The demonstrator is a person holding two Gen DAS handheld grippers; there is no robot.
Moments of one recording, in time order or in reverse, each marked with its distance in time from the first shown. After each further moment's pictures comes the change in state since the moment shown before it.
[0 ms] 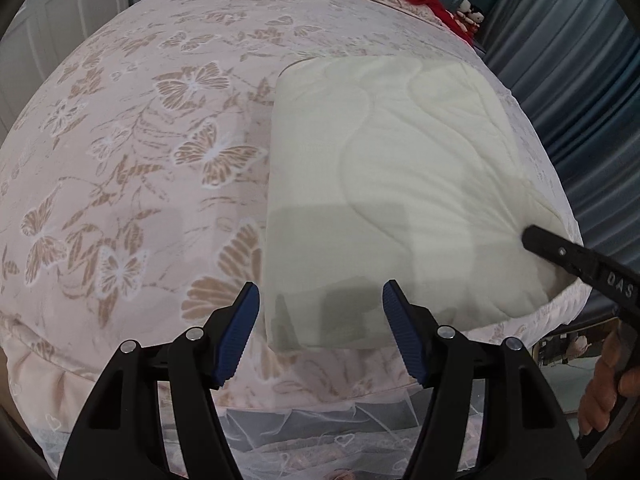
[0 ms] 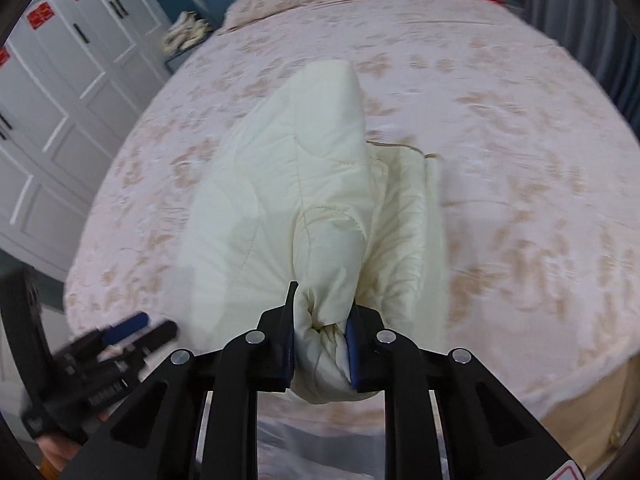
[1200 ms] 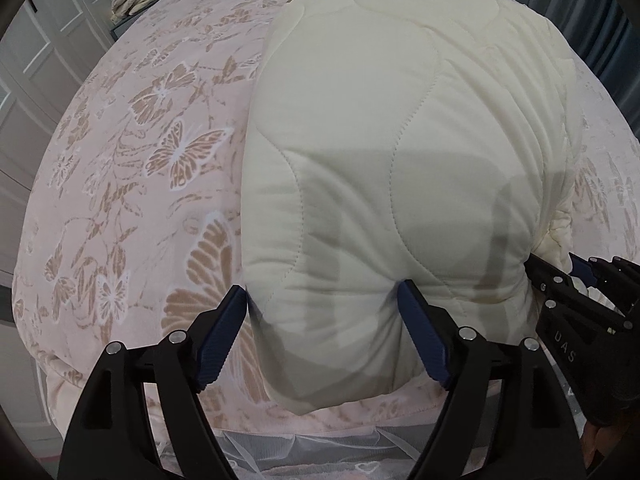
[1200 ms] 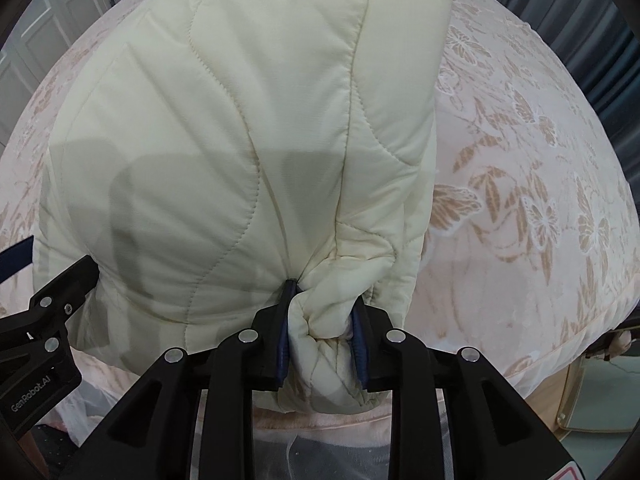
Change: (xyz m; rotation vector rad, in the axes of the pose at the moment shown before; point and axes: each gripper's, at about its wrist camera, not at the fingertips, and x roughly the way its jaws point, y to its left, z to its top) left arm 0.080 -0.062 -0.012 0.208 0.092 0.284; right arm 0.100 -0.023 -0.052 -0.076 0.151 -0.279
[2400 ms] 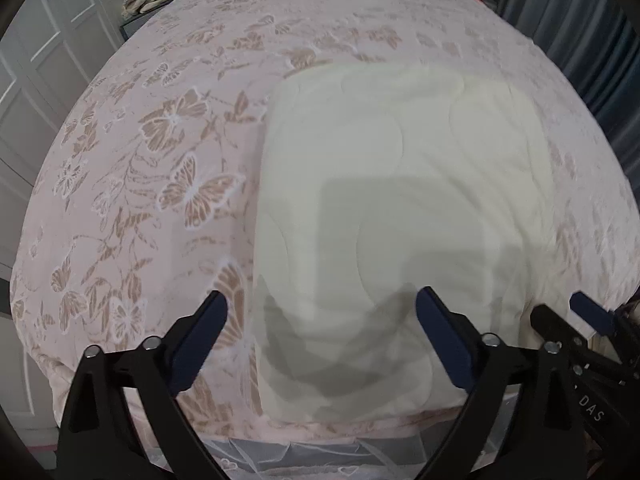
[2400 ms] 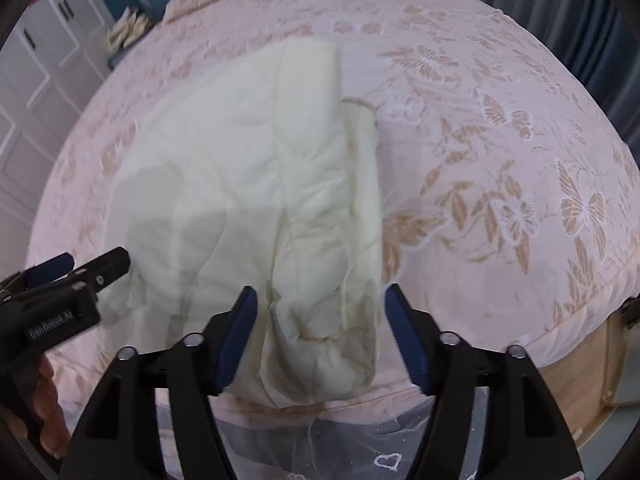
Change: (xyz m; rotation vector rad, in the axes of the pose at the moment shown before) left arm -0.039 0.022 0.041 -0.085 -0.051 -0.061; right arm -0.056 -0.046 0.007 0.175 -0.101 0.150
